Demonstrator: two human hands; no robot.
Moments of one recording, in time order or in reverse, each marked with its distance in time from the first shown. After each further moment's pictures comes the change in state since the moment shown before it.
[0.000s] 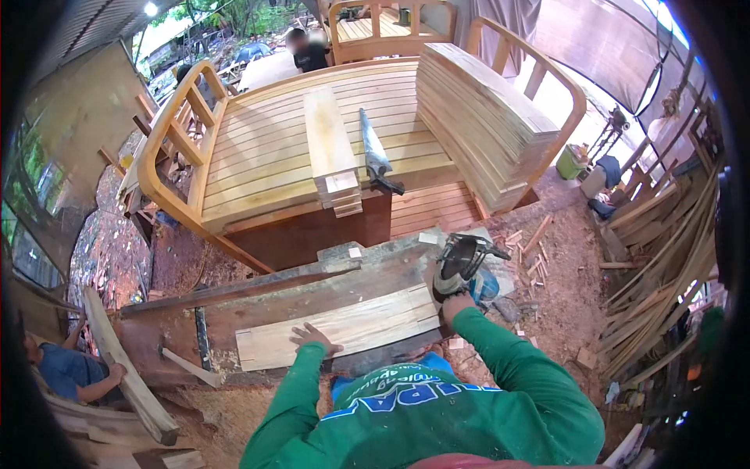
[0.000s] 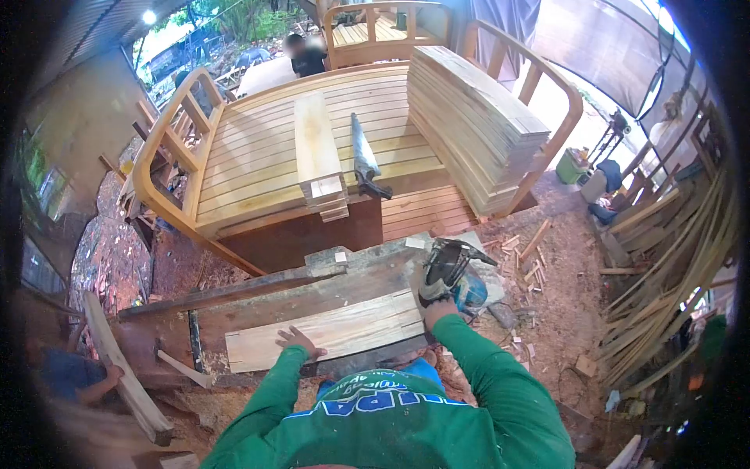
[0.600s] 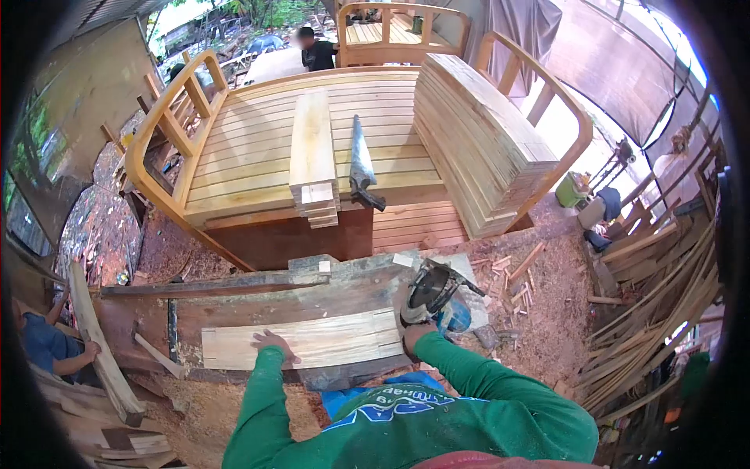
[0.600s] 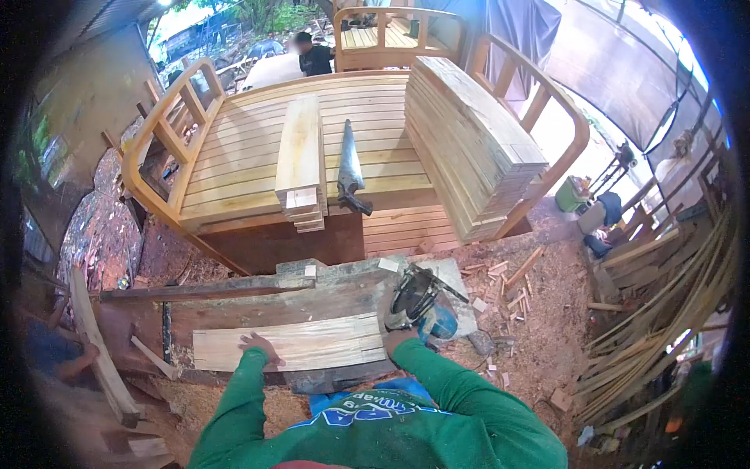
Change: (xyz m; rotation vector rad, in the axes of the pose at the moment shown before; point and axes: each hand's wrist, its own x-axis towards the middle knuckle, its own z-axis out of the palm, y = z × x) left_hand 0.019 0.015 -0.013 0.268 -0.060 -0.023; right_hand 0.028 0.012 0.013 0.067 -0.097 -0.169
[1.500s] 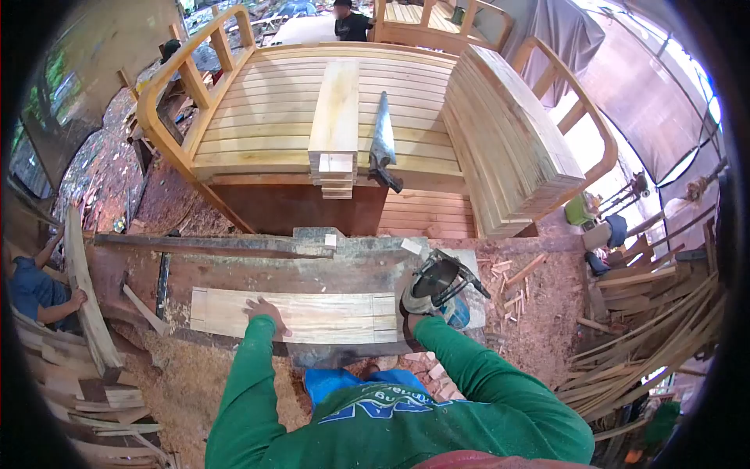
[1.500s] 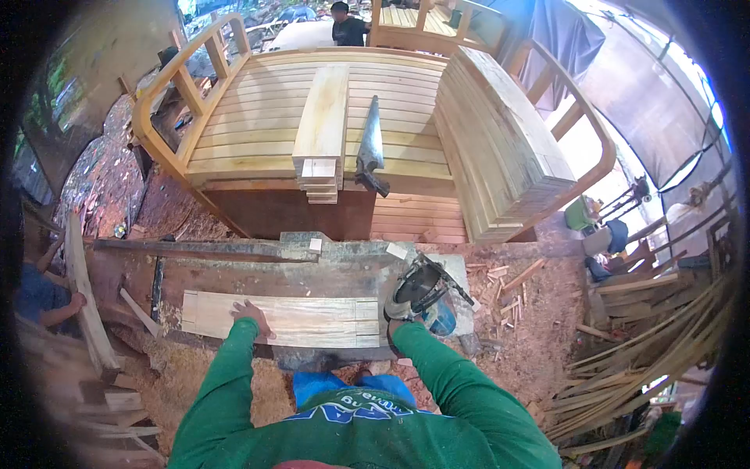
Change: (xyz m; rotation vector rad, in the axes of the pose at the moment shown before) left_hand -0.012 -0.005 -0.009 -0.117 0.031 0.023; right_hand 0.058 0.054 0.067 -0.251 -0.320 -0.059
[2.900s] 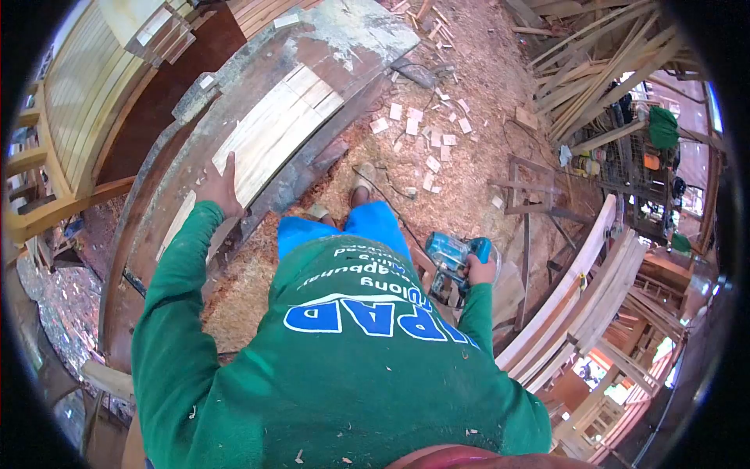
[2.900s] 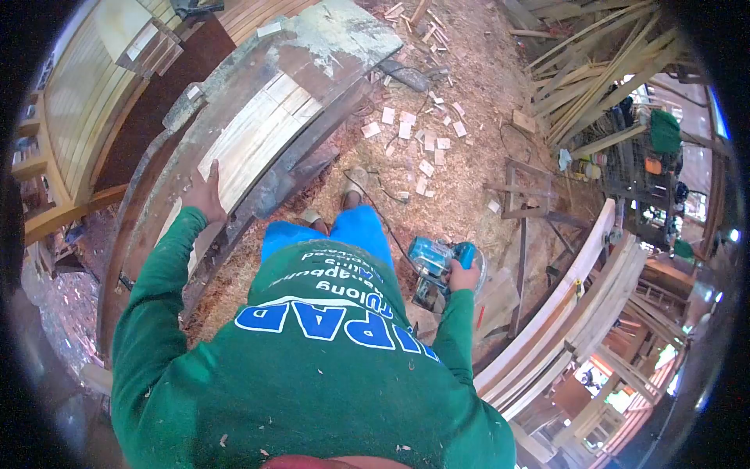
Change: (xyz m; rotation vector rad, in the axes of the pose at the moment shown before) left_hand -0.060 -0.003 -0.025 0.572 0.279 0.678; right_hand -0.422 -0.403 0.268 2.024 0.768 1.628
